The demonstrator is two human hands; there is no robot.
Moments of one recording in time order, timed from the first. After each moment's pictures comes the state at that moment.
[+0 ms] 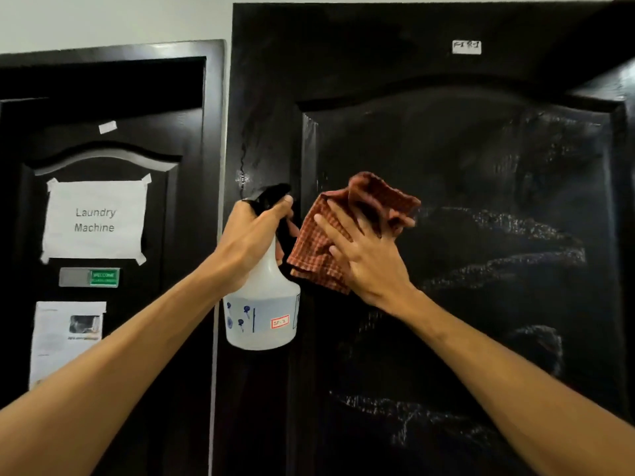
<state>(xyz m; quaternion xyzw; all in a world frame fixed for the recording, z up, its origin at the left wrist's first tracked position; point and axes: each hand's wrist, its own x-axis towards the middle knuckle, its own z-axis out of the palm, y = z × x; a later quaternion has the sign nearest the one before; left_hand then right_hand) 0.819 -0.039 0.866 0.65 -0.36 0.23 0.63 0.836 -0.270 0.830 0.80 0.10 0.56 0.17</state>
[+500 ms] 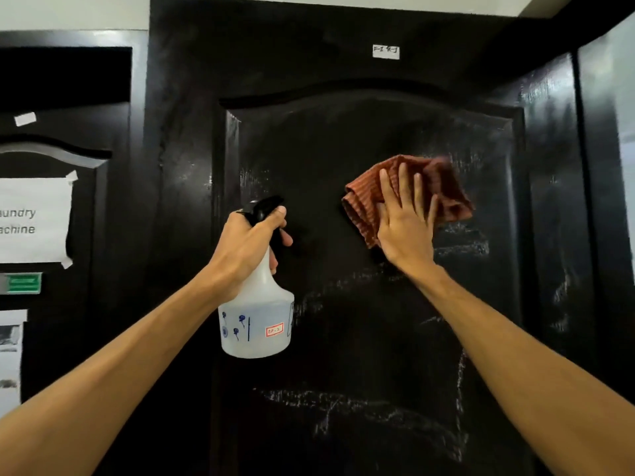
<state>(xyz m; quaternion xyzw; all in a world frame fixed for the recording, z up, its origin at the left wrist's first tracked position) 0.788 -0.139 0.852 0.66 -0.38 0.22 0.62 0.776 -0.419 0.862 0.78 -0.09 0.62 -0.02</state>
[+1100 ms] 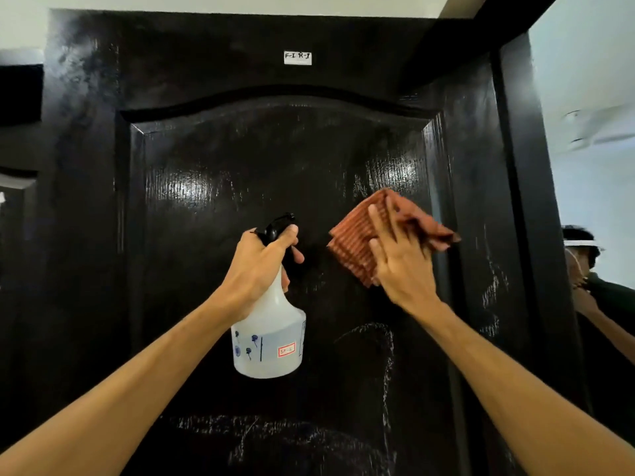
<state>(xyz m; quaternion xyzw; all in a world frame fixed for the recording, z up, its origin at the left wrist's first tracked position) 0.742 -0.292 0.845 0.66 -0.39 0.19 0.61 0.733 -0.565 0.814 0.78 -0.05 0.62 0.00</state>
